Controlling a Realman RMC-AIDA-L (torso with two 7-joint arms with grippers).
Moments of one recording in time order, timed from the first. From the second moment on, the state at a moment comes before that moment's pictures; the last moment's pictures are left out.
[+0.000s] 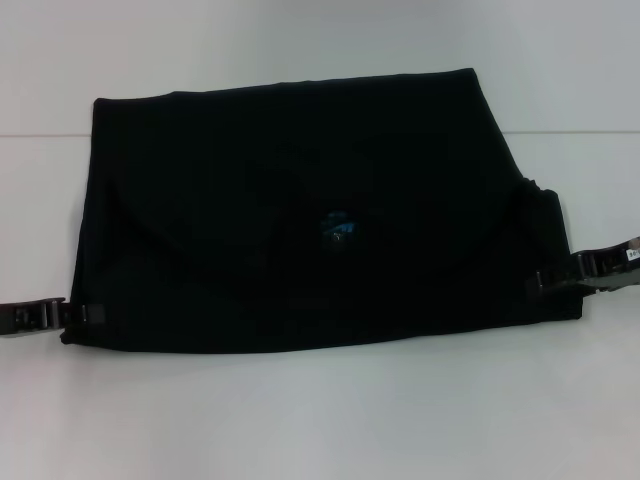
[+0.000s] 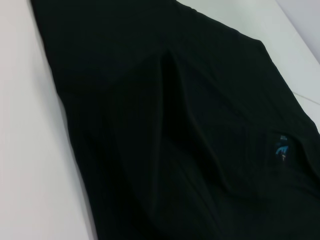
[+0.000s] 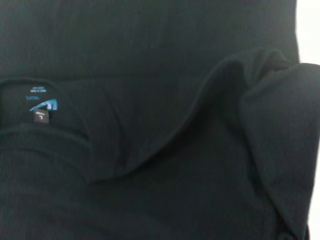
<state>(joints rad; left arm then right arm) -0.48 -1.93 0.53 0.61 2.27 1.39 -2.07 0.82 1.93 -0.73 -0.57 -2.64 -1.27 2.48</state>
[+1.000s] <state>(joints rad) -0.49 -1.93 0.53 0.61 2.28 1.41 -2.08 0.83 1.93 -0.80 -0.58 -2.64 -1.27 2.49</state>
